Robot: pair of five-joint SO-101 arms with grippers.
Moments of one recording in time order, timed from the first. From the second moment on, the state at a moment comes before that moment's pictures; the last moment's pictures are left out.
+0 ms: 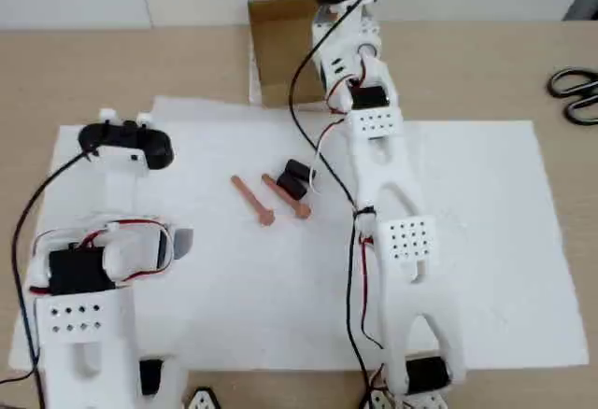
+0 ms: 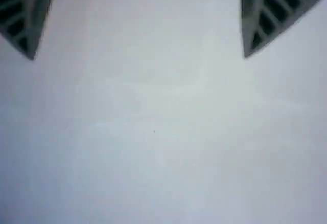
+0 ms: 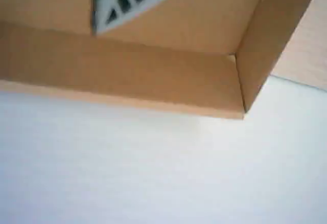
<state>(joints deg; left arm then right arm) -9.9 -50.2 40.4 86.0 -6.3 -12.9 69.5 -69.5 20.0 -1.6</state>
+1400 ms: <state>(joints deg) -9.9 -50.2 43.3 83.8 0.6 -28.7 12.1 -94.6 98.6 -0.7</state>
